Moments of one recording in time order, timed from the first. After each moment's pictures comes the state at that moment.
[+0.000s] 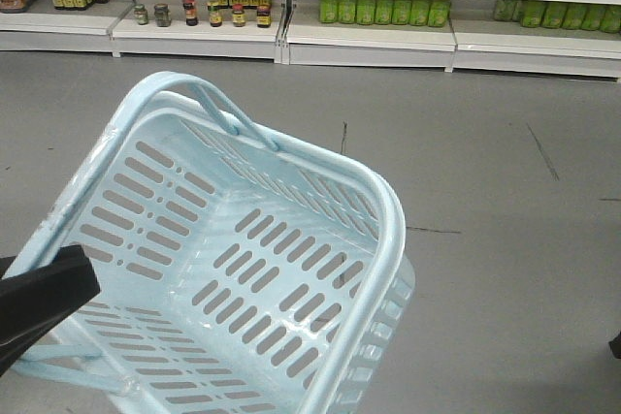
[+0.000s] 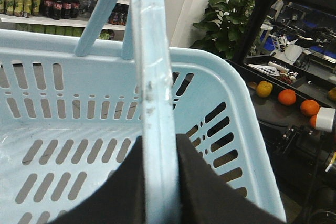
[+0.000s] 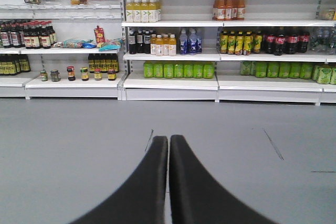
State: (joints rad) left arm -0.21 0.57 -0.57 1.75 -0.70 -2.11; right arm -0.02 -0.01 0.03 -0.18 0.11 0.15
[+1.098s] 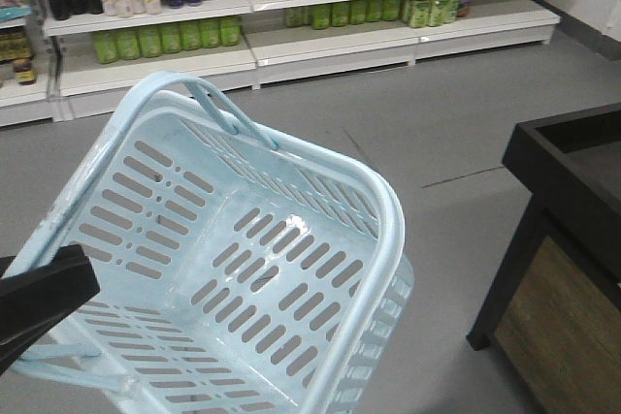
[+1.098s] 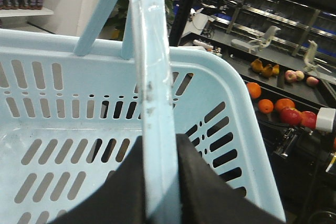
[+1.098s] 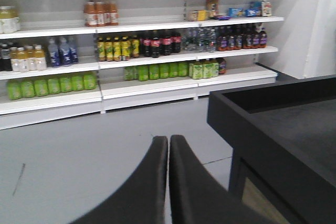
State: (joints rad) left arm -0.21 0.57 -0.57 1.75 -0.70 -2.11; right arm -0.02 -0.01 0.03 -0.18 0.11 0.15
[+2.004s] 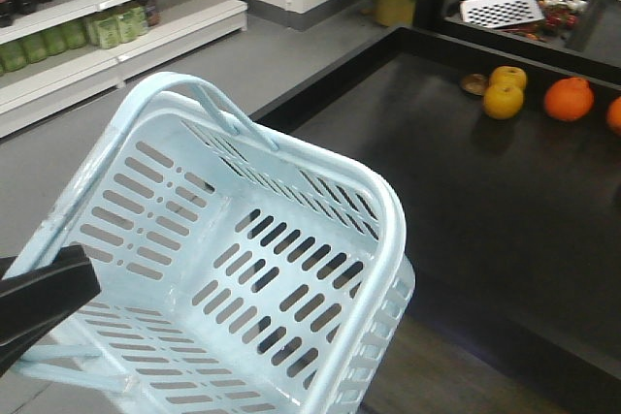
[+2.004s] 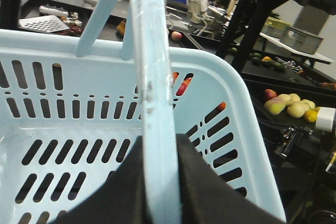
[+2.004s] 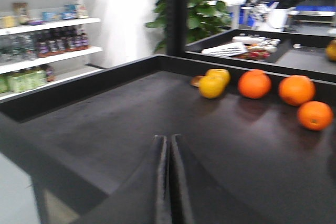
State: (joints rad) left arm -0.21 0.57 -0.57 1.75 -0.70 -2.11; right arm -0.02 -0.01 0.03 -0.18 0.11 0.15
